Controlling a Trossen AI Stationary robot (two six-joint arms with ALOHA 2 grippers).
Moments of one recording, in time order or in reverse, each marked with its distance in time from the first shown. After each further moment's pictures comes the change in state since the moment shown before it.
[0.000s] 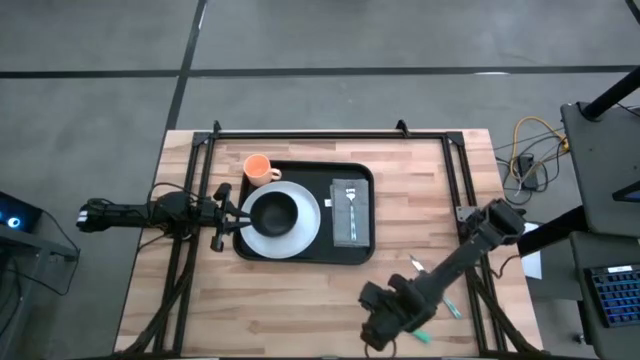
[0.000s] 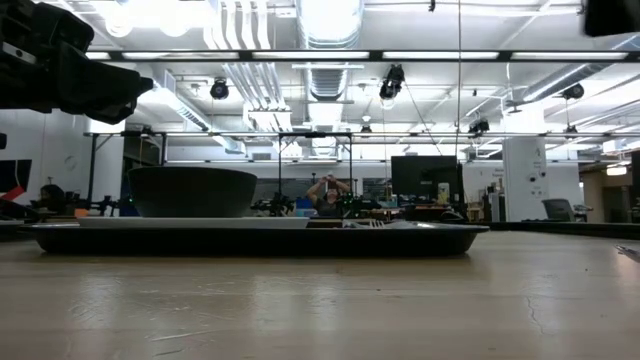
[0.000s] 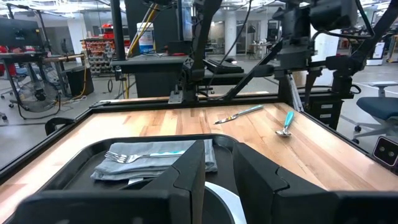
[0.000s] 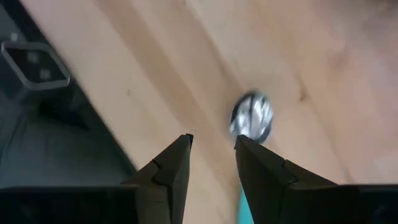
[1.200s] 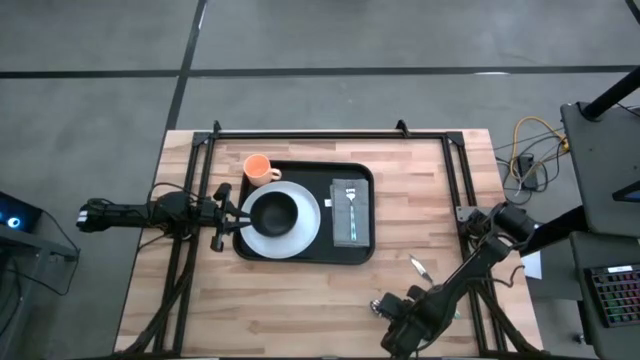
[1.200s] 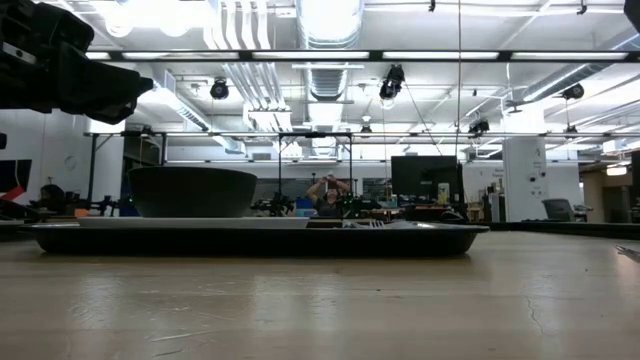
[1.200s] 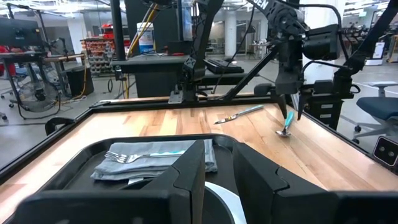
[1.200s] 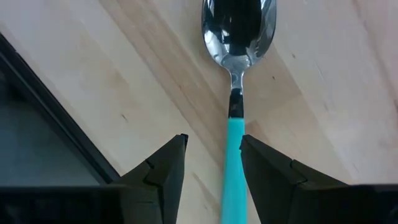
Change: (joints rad) left arm 0.000 0.000 0.000 0.000 0.000 0.000; right arm 0.137 -0.023 -0.278 0.207 -0.068 0.167
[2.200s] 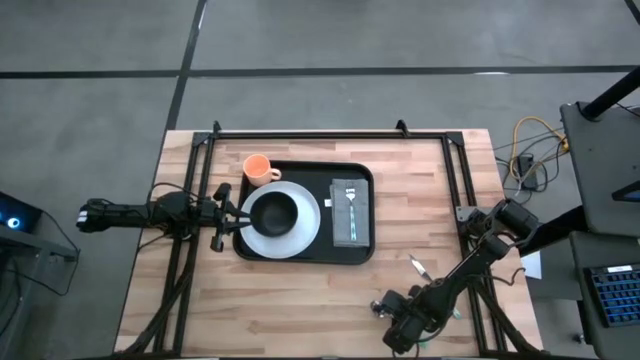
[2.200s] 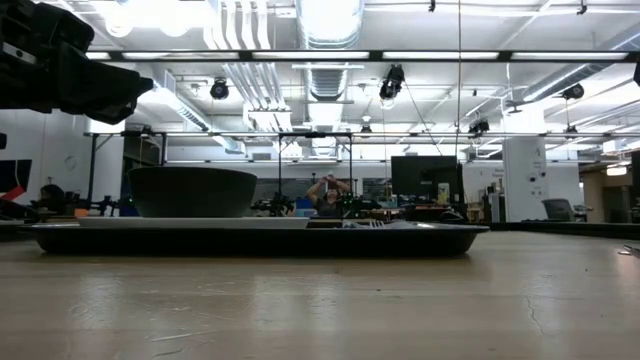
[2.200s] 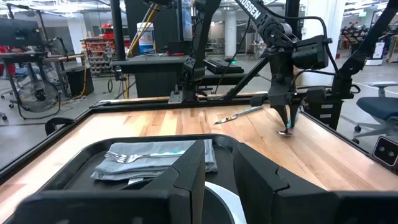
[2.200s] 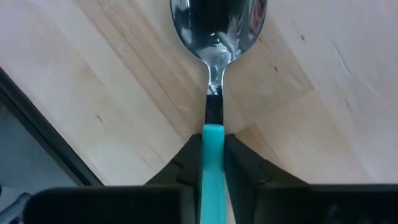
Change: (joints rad) left arm 0.000 0.000 0.000 0.000 0.000 0.000; right arm -0.001 -0.020 -0.187 0.216 -0.055 0.031
